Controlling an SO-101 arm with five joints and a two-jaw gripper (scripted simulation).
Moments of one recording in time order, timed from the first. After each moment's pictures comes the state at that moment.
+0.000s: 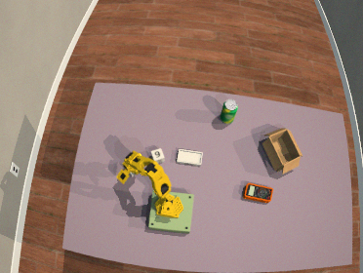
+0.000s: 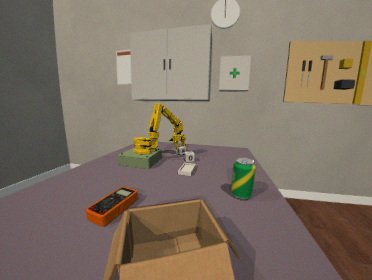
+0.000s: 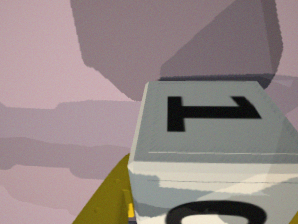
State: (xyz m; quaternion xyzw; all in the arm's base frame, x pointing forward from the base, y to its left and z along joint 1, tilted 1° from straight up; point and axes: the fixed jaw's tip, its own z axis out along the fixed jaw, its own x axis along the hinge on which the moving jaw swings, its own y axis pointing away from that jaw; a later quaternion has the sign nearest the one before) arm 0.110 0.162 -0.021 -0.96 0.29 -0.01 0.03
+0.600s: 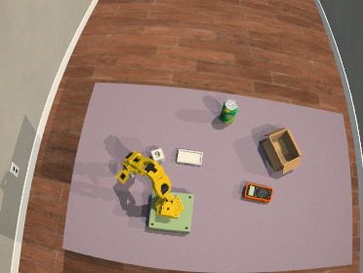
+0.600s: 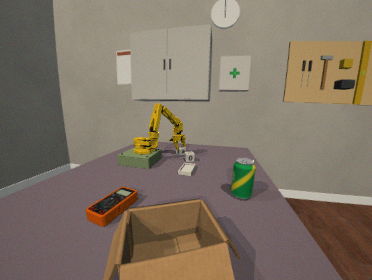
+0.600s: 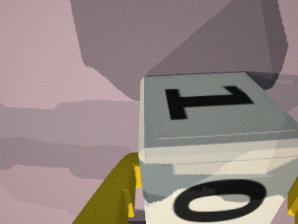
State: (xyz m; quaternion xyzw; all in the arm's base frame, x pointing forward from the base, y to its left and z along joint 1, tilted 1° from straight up) arm 0.110 0.162 -0.021 -0.96 0.29 -0.01 0.03
